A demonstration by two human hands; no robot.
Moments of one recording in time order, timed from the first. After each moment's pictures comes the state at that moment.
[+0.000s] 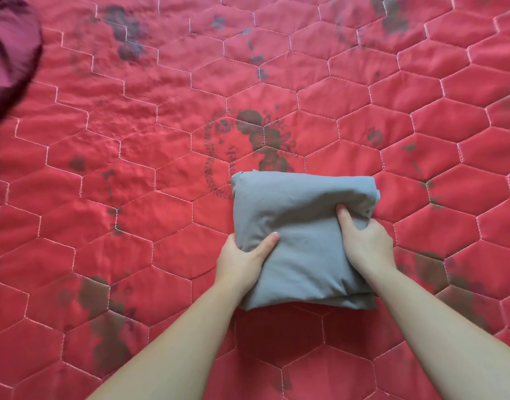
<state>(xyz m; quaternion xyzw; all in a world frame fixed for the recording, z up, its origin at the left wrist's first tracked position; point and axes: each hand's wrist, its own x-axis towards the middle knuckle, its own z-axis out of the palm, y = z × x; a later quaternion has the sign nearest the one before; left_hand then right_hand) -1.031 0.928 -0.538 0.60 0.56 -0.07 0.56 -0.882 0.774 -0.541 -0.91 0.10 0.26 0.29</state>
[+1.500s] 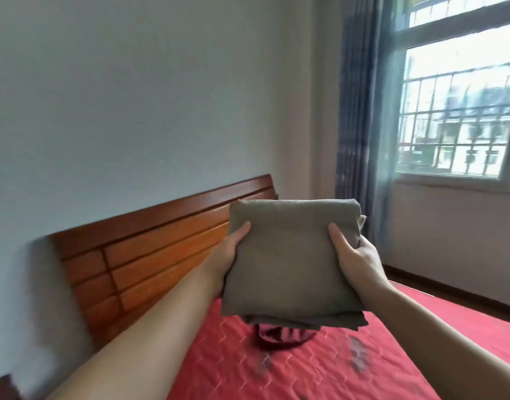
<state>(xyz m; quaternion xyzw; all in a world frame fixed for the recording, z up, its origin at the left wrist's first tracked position) -1.290 1.060 0.166 0.47 0.39 0.44 0.66 -1.054 1.018 0.140 -0.54 -0.44 0.29 0.66</state>
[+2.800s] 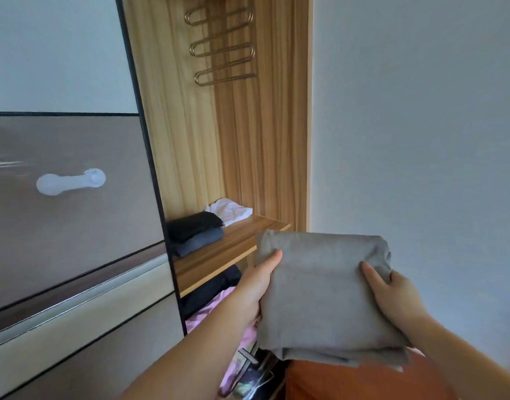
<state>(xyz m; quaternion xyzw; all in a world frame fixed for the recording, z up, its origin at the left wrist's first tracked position) -2.059 0.756 0.115 0.01 0.63 0.76 0.17 -1.985 0.998 0.093 -0.21 -0.82 0.48 0.23</state>
